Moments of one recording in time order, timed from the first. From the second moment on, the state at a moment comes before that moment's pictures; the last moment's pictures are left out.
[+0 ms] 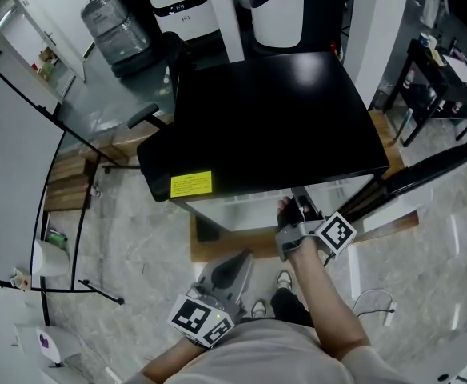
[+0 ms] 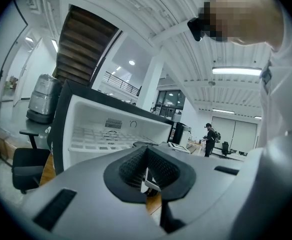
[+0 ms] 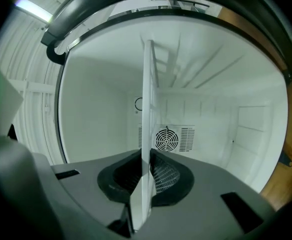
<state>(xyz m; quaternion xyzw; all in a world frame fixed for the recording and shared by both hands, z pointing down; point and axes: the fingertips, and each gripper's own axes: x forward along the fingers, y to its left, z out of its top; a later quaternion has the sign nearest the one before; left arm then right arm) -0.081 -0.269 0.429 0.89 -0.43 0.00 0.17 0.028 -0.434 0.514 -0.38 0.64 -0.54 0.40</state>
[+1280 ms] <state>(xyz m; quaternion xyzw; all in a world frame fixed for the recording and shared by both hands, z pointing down) -0.095 -0.204 0.420 0.90 -0.40 -0.01 0.16 0.039 -0.346 0.515 -0.39 0.63 -0.55 0.40</state>
